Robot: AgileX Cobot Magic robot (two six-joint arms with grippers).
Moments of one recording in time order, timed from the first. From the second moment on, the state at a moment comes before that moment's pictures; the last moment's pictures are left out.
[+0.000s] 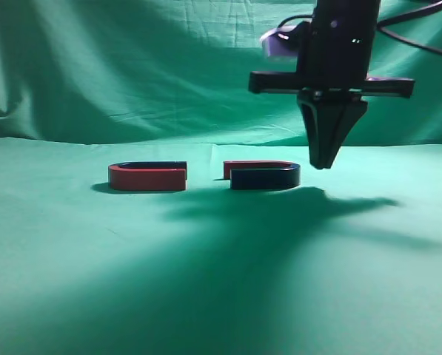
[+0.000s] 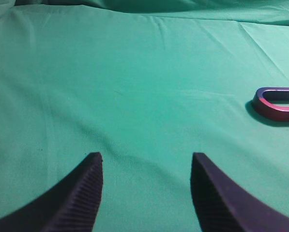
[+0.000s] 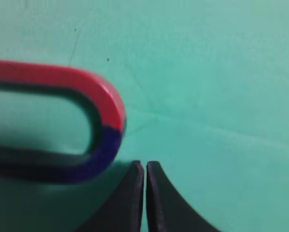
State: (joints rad) left arm 0.00 -0.01 0.02 -0.03 0.35 -0.03; right arm 0.46 2.00 -1.45 0.00 0.92 0.17
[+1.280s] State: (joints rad) left arm 0.00 -0.01 0.02 -0.03 0.35 -0.03; right arm 0.49 2.12 -1.55 0.11 0.83 0.17
